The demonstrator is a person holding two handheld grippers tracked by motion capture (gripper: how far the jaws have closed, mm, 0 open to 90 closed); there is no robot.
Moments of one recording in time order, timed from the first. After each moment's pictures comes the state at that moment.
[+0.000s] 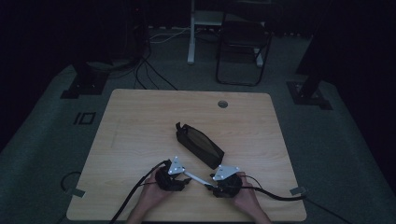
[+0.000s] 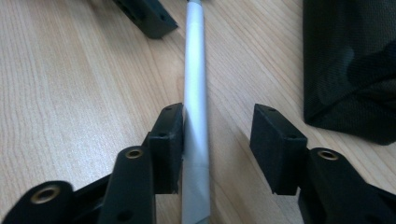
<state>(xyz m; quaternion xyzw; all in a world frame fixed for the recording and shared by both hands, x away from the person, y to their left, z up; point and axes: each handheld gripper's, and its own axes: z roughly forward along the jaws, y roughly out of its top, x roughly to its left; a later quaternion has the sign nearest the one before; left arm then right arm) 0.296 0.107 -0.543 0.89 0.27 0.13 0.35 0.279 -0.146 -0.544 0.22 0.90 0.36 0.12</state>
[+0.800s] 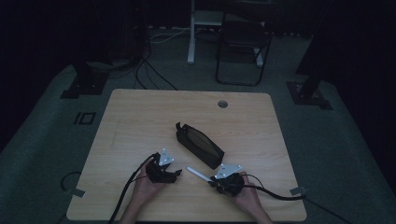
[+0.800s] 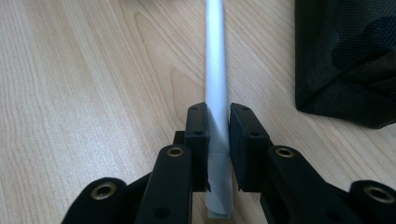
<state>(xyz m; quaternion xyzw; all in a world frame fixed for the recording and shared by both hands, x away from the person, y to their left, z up) 0.319 0.134 -0.547 0.86 0.34 0.15 0.35 0.281 -0.151 -0.542 0.24 0.90 0.35 0.11</state>
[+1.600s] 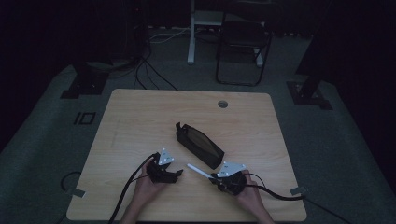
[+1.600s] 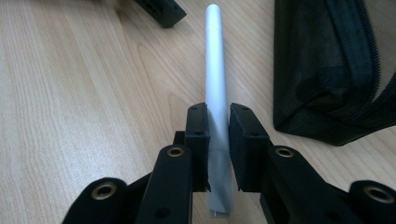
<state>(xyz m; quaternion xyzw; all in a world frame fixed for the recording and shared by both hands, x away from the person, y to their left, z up) 0.320 0.132 -0.550 0.85 0.34 0.15 0.36 0.277 -0.155 -0.522 0.23 0.89 0.37 0.13</state>
